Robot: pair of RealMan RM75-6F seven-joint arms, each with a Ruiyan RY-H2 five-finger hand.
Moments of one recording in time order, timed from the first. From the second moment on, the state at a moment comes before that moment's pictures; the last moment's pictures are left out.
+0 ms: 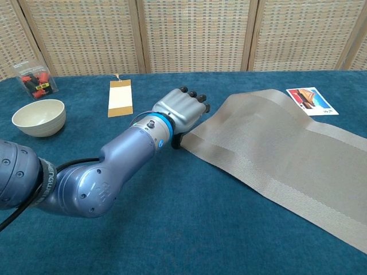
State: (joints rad) left arm -1.15 -2.22 -0.35 -0.63 1.05 0.84 0.81; right arm 0.11 -1.03 0.16 -1.55 -1.52 1.60 0.53
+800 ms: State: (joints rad) left arm -1.19 -2.27 -0.29 -0.55 1.11 0.88 0.68; right arm 0.11 -1.02 0.16 -1.55 -1.54 1.61 0.56
